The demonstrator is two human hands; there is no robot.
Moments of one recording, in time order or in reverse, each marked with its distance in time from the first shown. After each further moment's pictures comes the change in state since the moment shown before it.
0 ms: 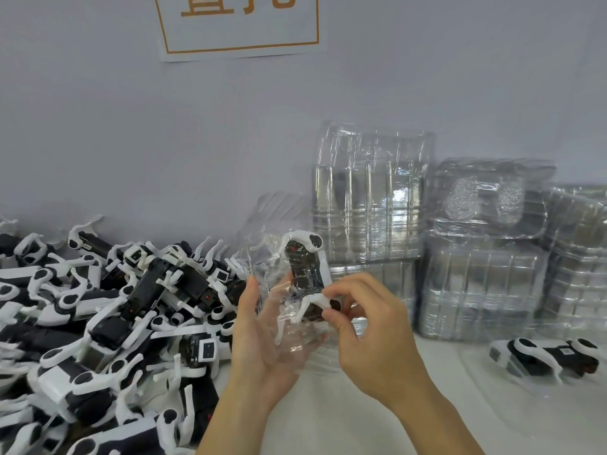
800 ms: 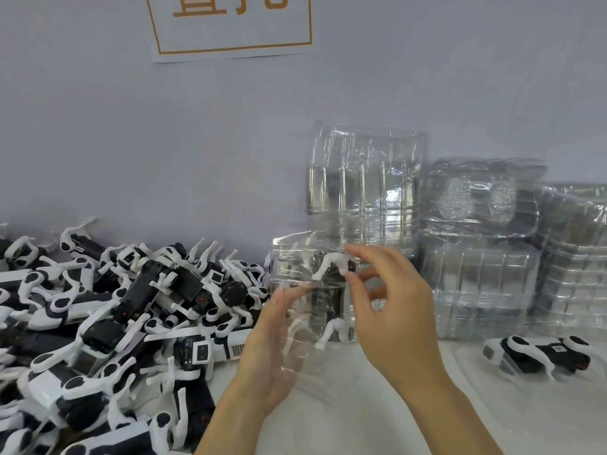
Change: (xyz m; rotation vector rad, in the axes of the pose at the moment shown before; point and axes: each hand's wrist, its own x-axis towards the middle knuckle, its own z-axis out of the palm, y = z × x) left_hand -0.005 -0.008 0.008 0.268 0.032 0.016; right_hand 0.017 -0.009 -0.020 -0.080 0.175 0.042
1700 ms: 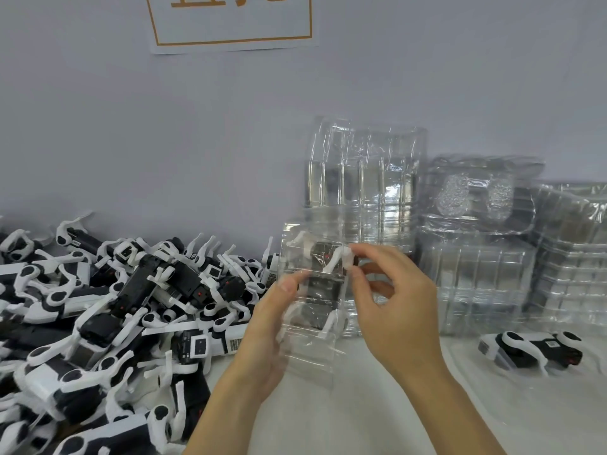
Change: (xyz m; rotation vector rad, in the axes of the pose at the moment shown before) left_hand -0.004 0.012 0.006 0.269 -0.054 0.131; right_hand 0.000 0.002 -0.002 0.077 0.042 0.066
